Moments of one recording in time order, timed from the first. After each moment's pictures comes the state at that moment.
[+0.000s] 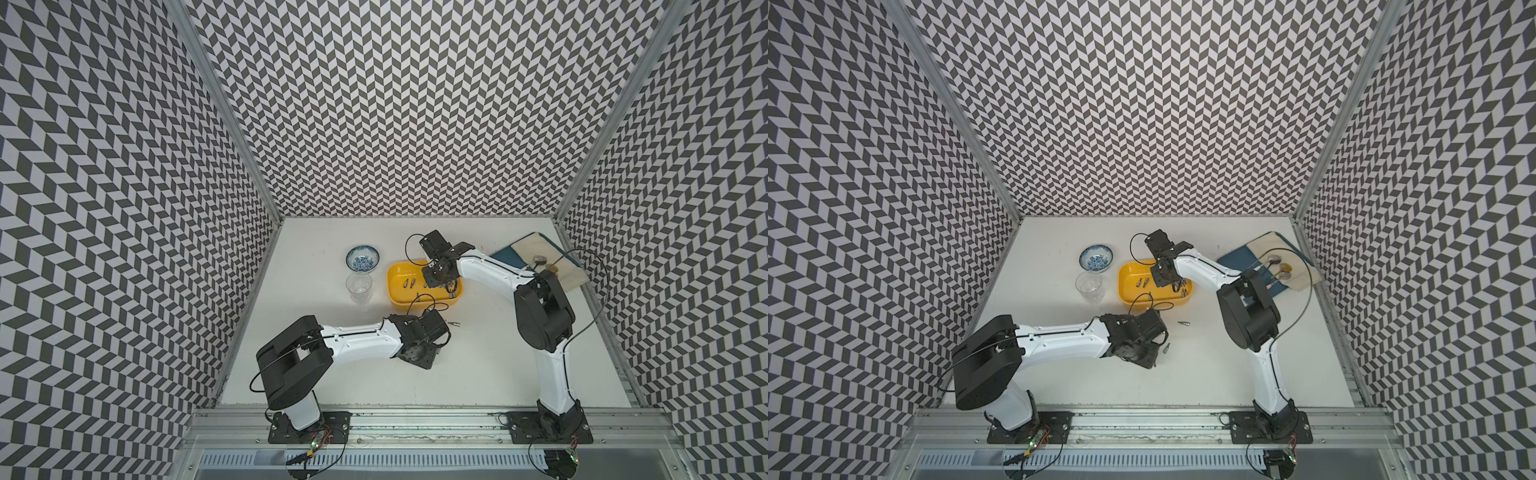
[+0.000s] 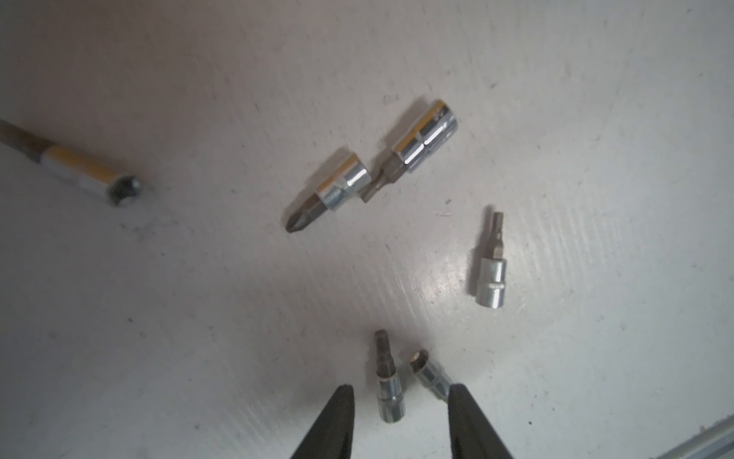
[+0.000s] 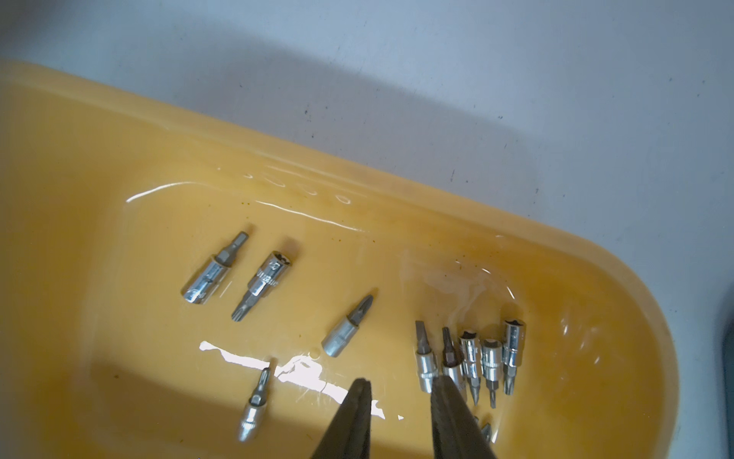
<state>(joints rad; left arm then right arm) -1.07 1.67 0.98 -0.57 -0.04 -0.65 0.60 2.10 1.67 -0.73 0.15 0.19</state>
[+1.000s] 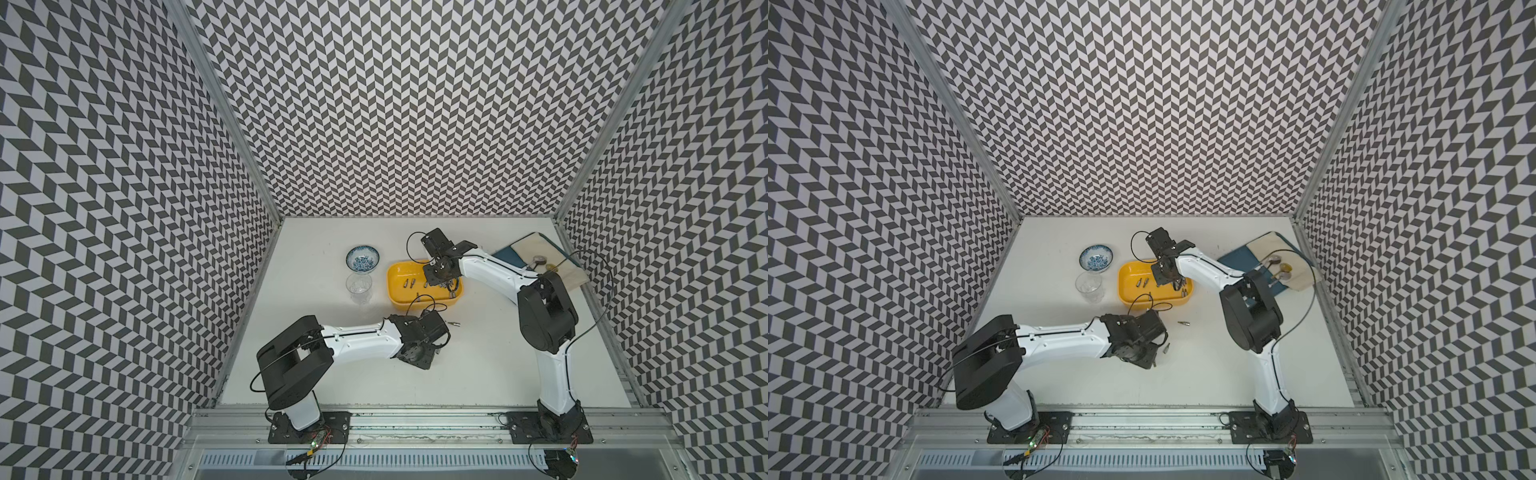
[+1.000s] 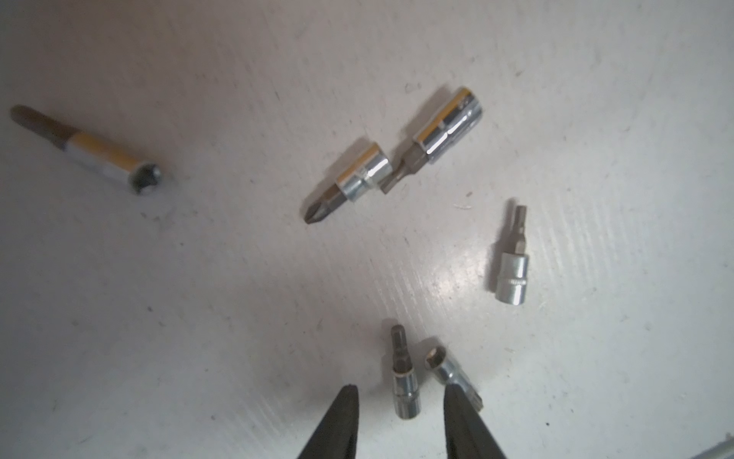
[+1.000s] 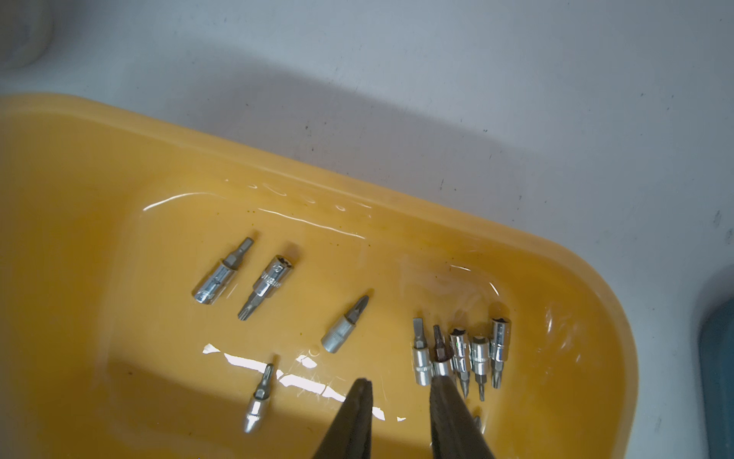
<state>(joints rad) -1.07 1.68 0.98 -0.59 -0.06 -0.65 0.60 2.08 1.67 -0.73 0.15 0.20</state>
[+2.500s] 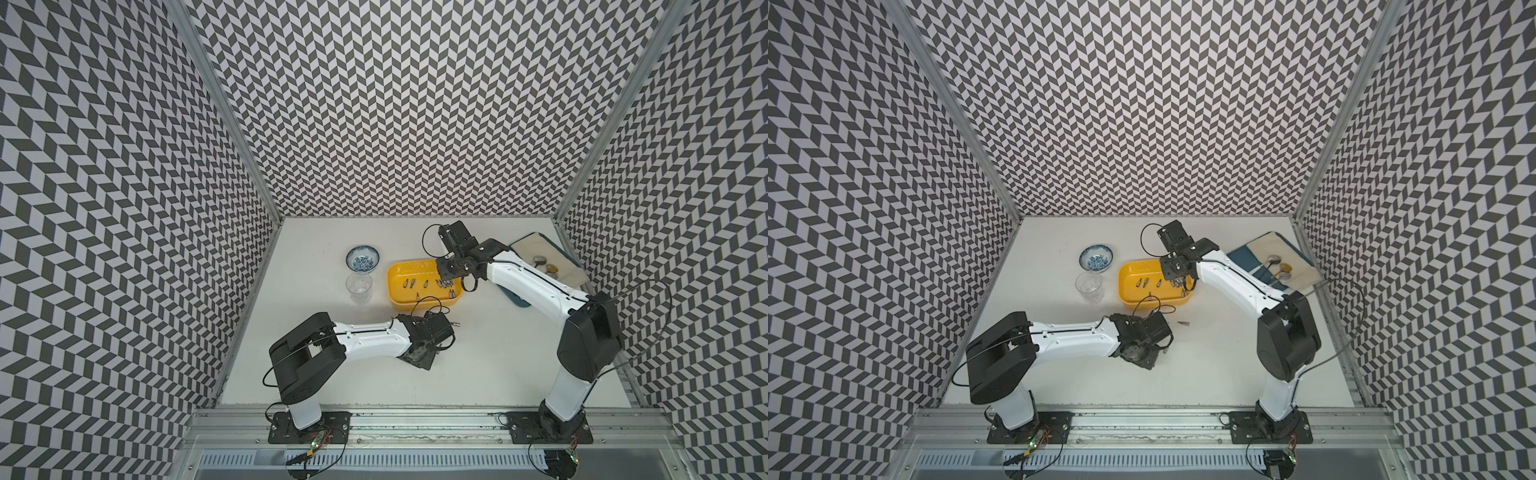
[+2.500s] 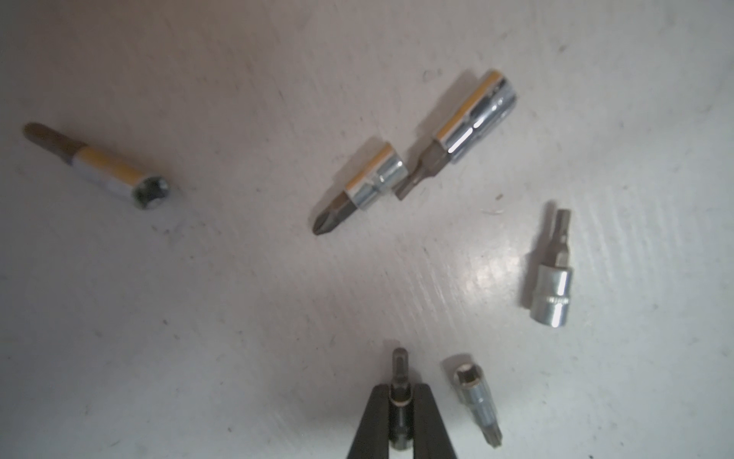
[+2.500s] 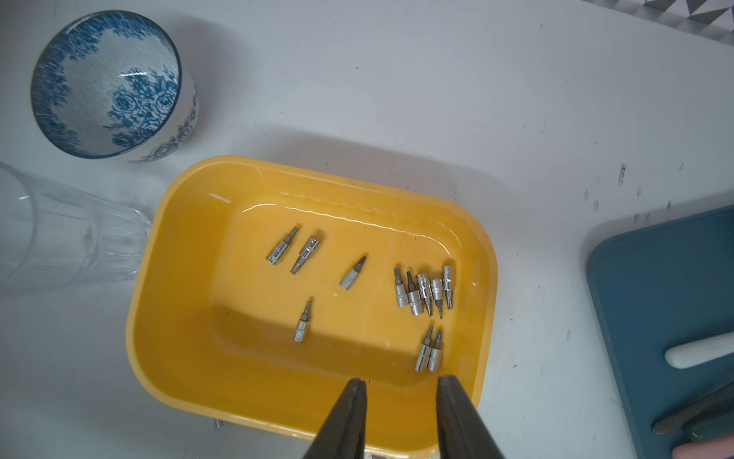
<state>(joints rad) -1.09 1.74 1.03 -0.65 -0.11 -0.63 0.60 1.75 1.51 -0.77 0.17 0.27</state>
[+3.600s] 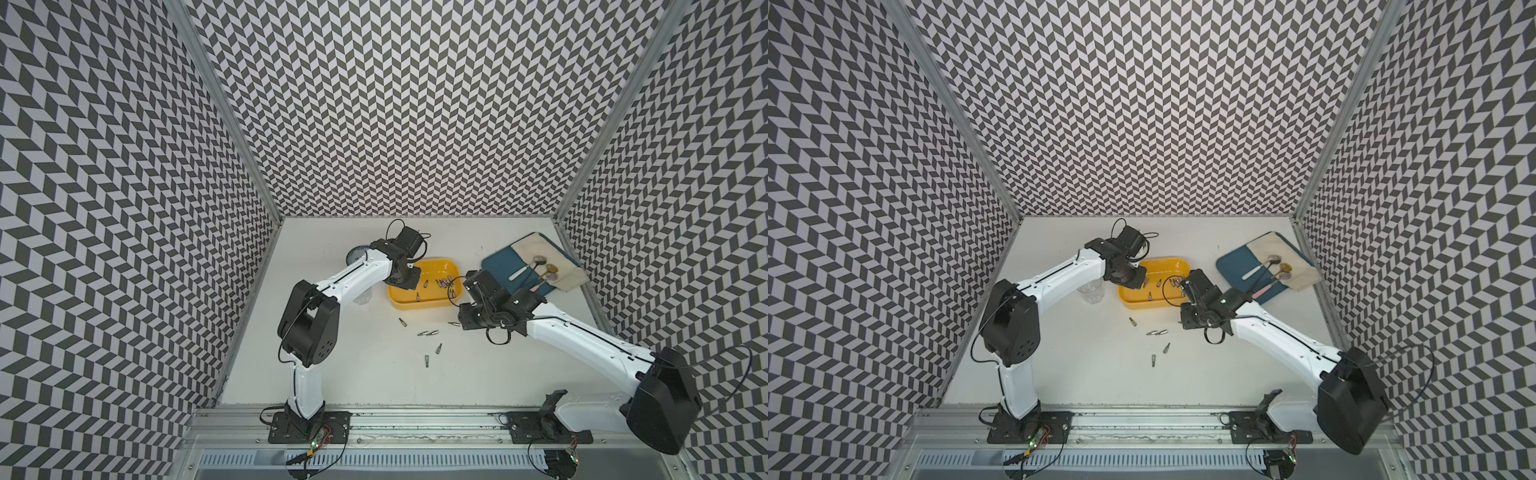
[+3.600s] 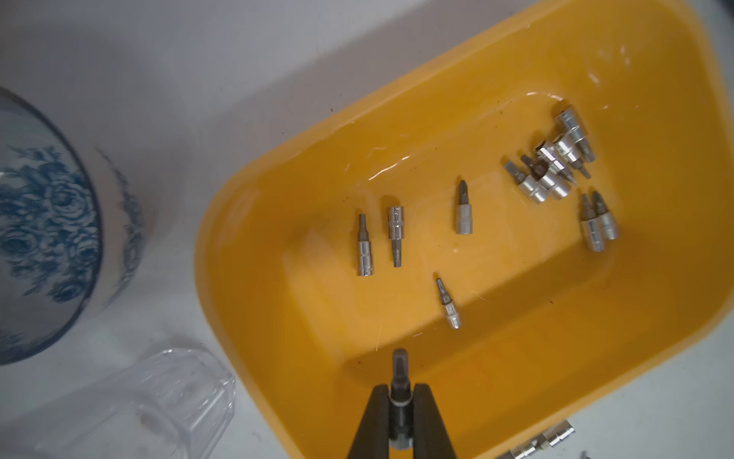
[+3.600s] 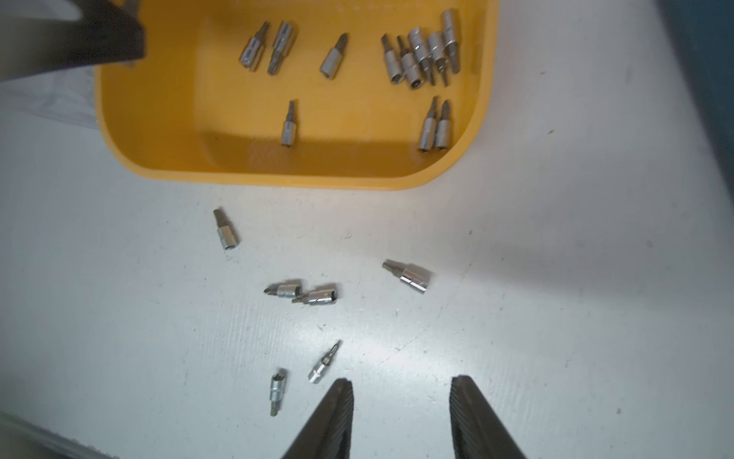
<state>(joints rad) -0.61 1.97 1.63 -0.86 -0.02 -0.23 0.72 1.32 0.95 -0.73 0.07 0.54</state>
